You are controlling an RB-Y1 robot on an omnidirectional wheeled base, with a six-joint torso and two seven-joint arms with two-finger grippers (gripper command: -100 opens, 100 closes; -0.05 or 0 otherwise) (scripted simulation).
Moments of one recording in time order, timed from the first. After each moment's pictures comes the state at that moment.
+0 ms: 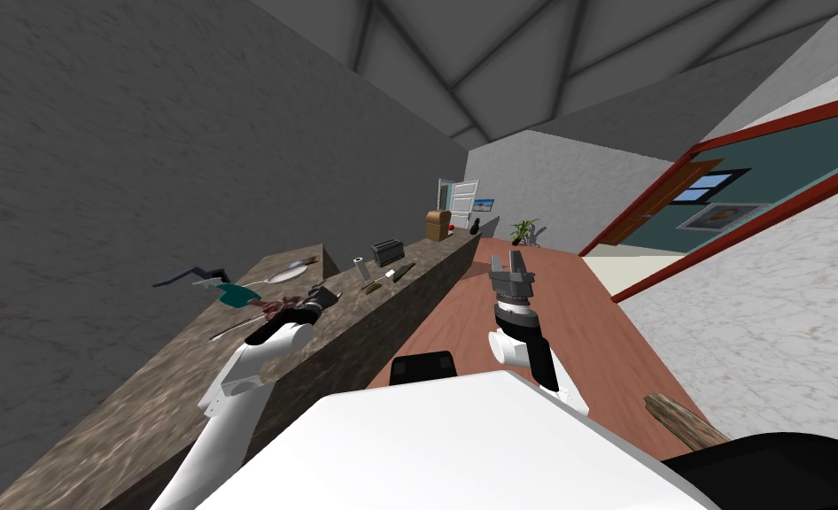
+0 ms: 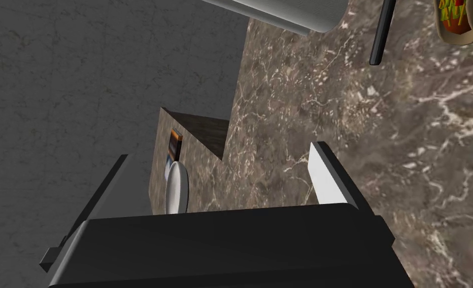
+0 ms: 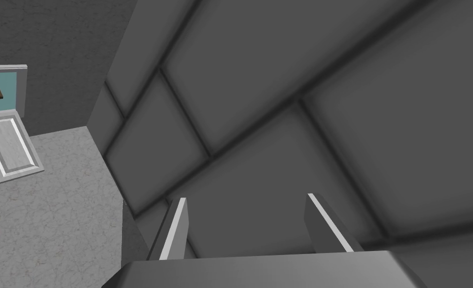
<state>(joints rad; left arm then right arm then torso) 0.20 0.43 0.35 -1.94 0.45 0.55 0.45 0.50 -0.04 -0.06 -2.30 -0.01 -0.60 -0.04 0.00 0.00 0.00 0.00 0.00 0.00</state>
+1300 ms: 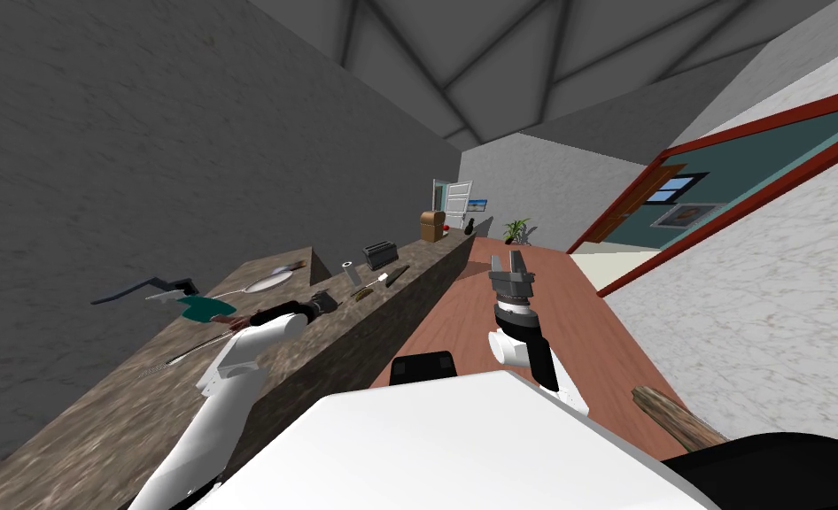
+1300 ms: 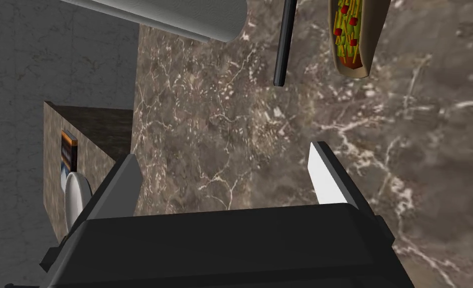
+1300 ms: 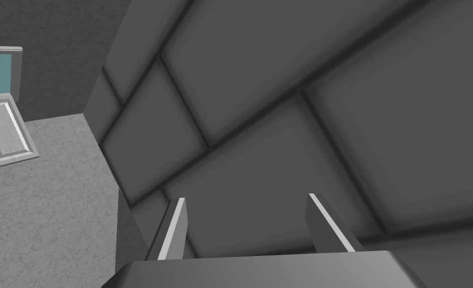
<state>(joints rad) 0.11 0.53 0.37 -1.84 0.55 0.90 0.53 0.50 -0.04 -0.06 -2.30 -0.01 -0.60 -0.04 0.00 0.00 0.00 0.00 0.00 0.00</state>
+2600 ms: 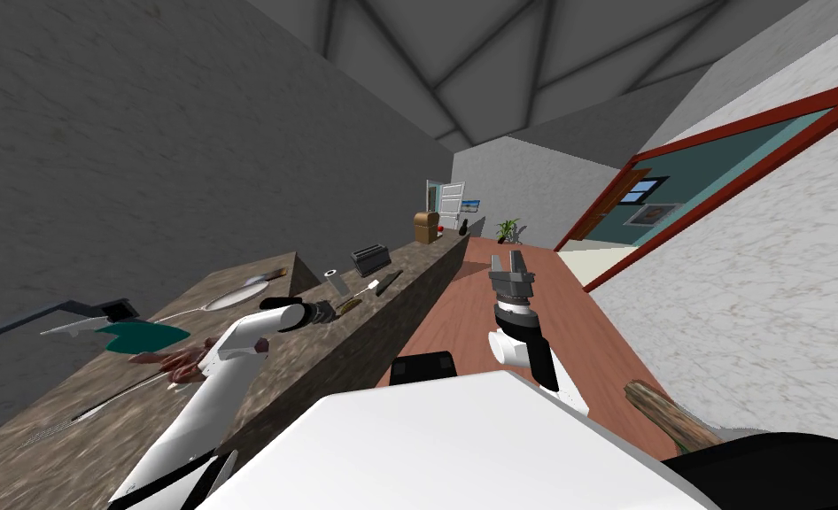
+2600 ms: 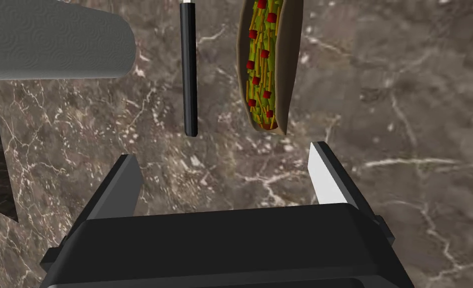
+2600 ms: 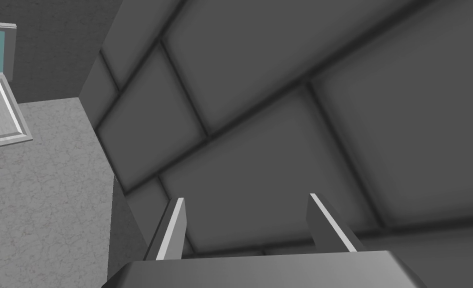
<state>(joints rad) 0.02 0.64 0.35 -1.72 0.66 1.28 0.60 0.50 -0.04 -0.06 -2.30 -0.01 -0.60 -0.04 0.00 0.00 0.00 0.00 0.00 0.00</state>
